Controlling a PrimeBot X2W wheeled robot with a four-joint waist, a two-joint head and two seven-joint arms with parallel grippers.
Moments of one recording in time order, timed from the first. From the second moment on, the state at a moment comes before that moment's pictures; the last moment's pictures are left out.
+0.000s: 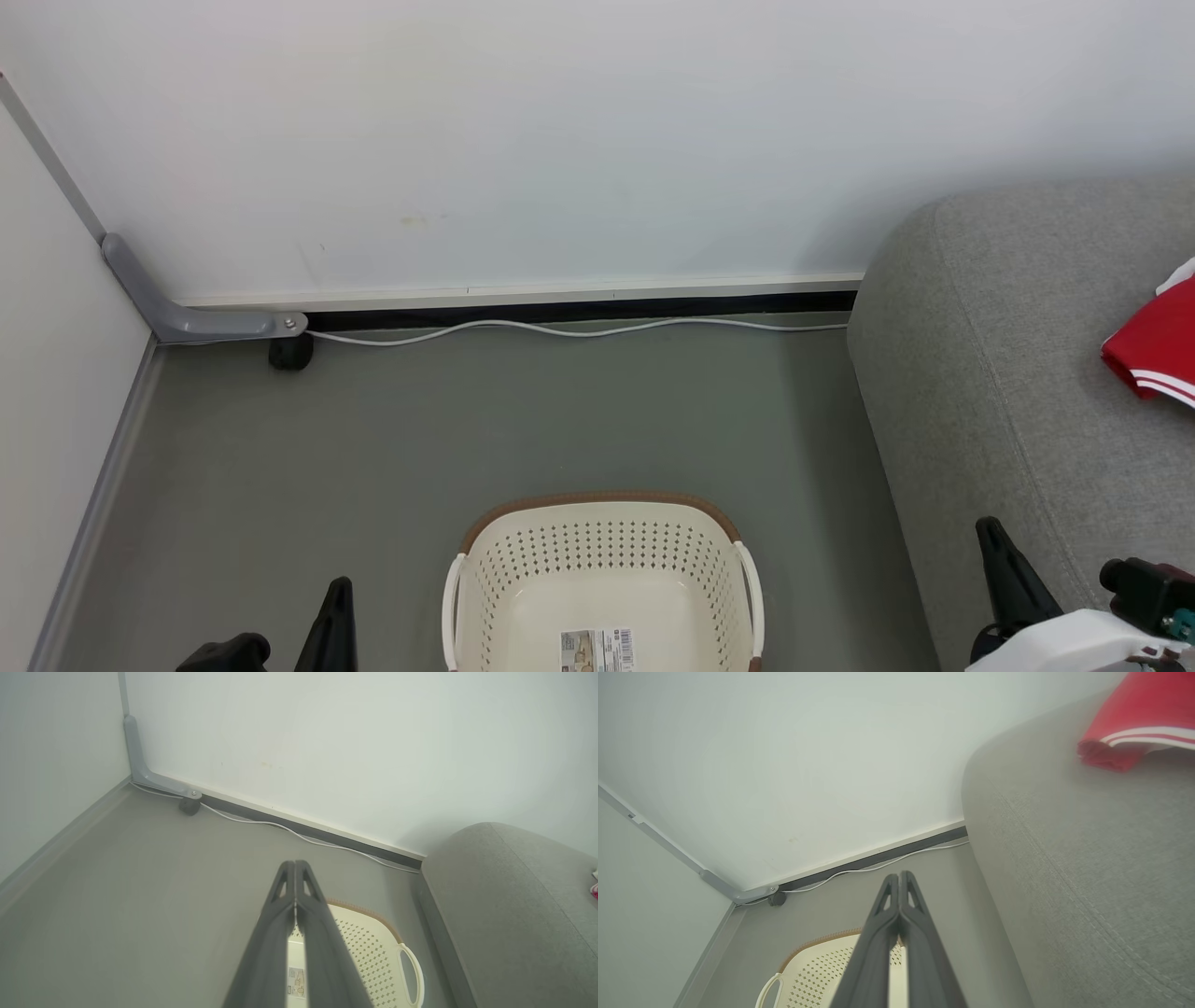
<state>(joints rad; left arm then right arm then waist) 0.10 0.04 -0.08 0.31 -0.46 0.03 -0.19 -0.04 -0.17 0.13 0.41 0.59 0.13 -0.19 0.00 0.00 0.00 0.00</state>
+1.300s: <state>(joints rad) 0.05 0.04 -0.02 0.30 -0.89 -0.03 -0.07 -0.04 -0.12 0.03 0.36 0.97 0.13 -0.08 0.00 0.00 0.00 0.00</state>
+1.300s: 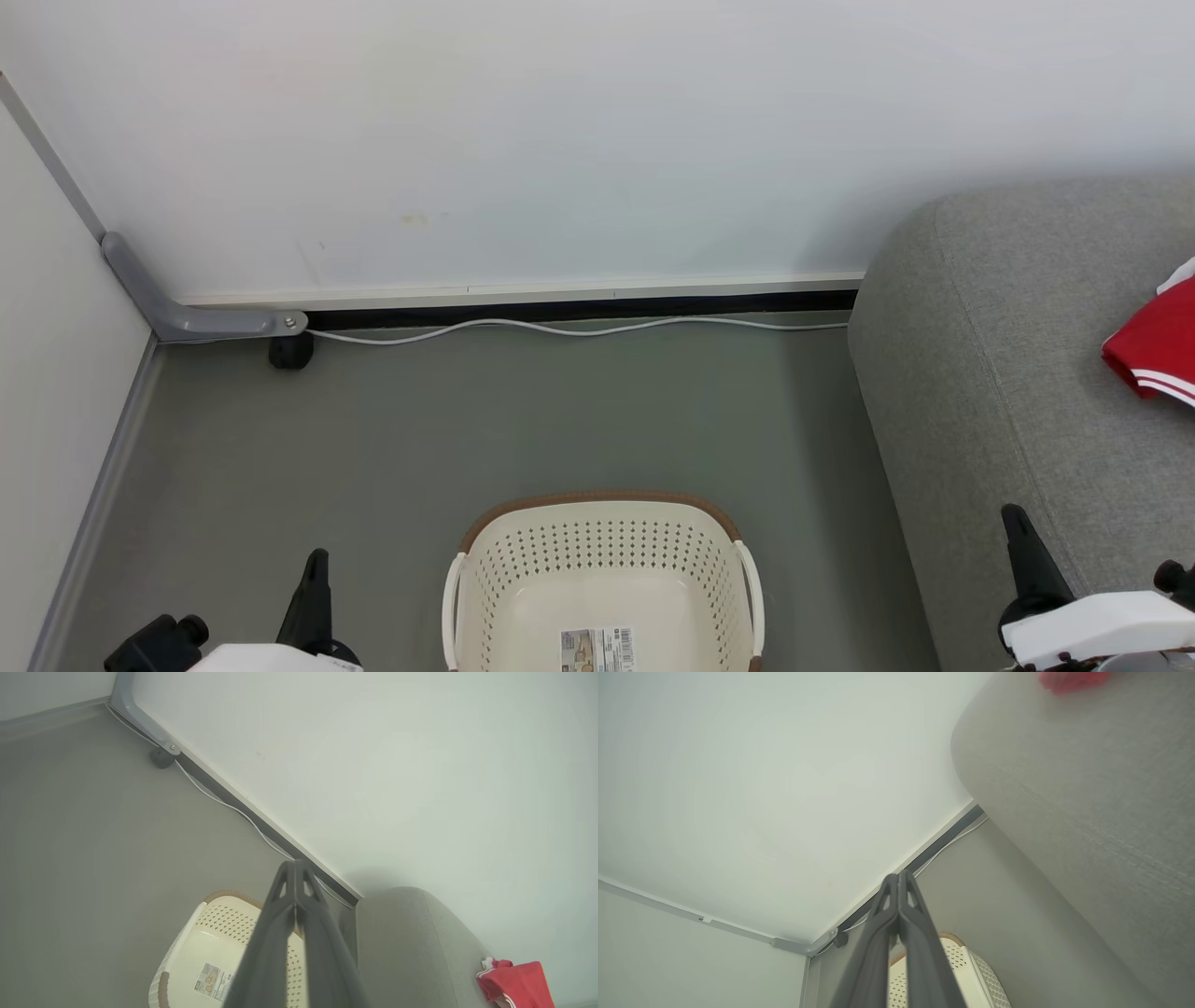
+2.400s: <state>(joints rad) -0.01 0.04 0.03 0.29 -1.26 -0.08 0.02 -0.05 -0.08 -0.06 0.32 1.30 0.13 0.02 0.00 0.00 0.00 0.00</state>
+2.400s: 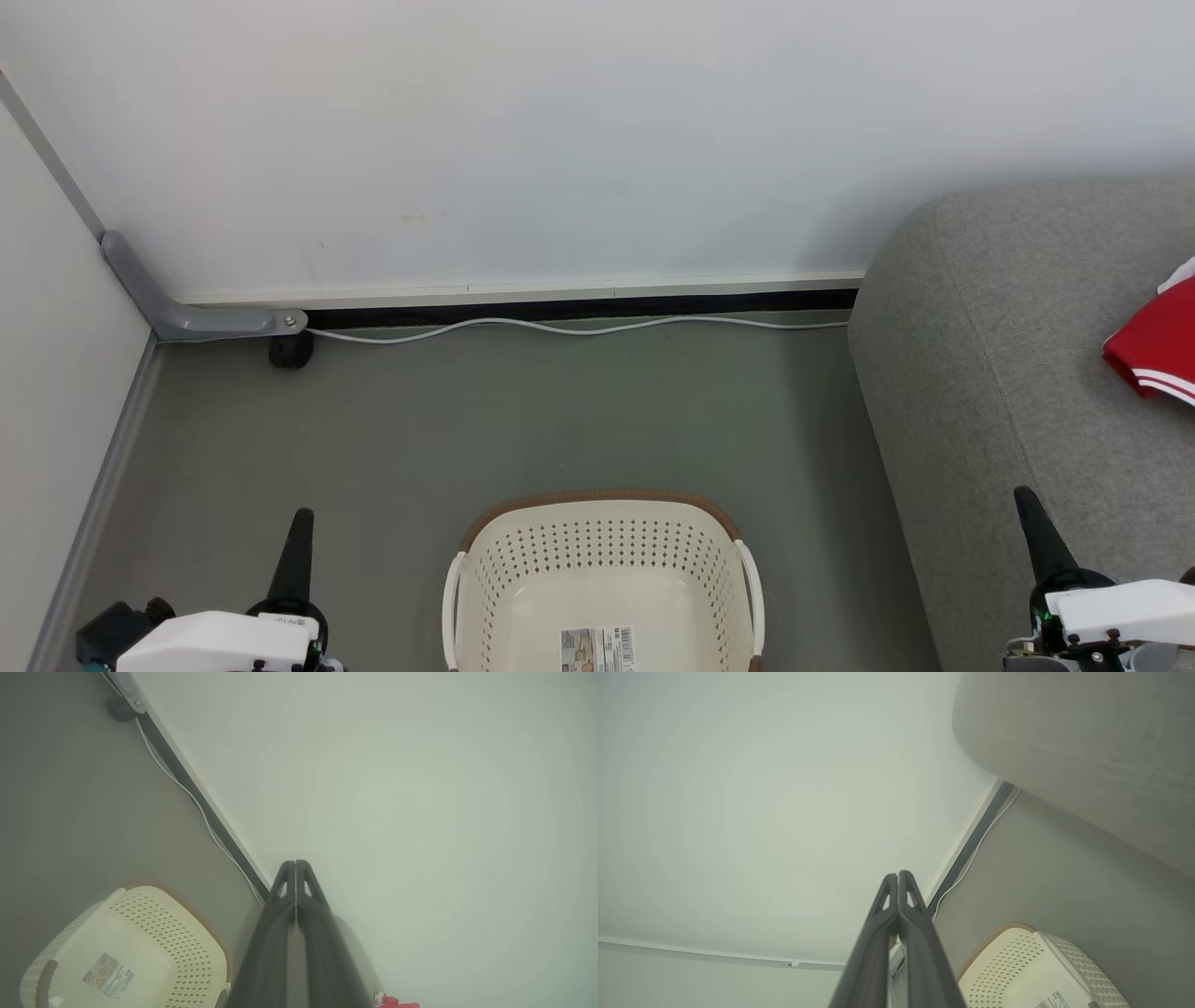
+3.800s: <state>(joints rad) -0.05 0.04 0.08 0.27 -1.60 -0.12 0.11 -0.06 -0.04 -0.13 0.28 1.60 0.13 0.11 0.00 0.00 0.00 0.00</state>
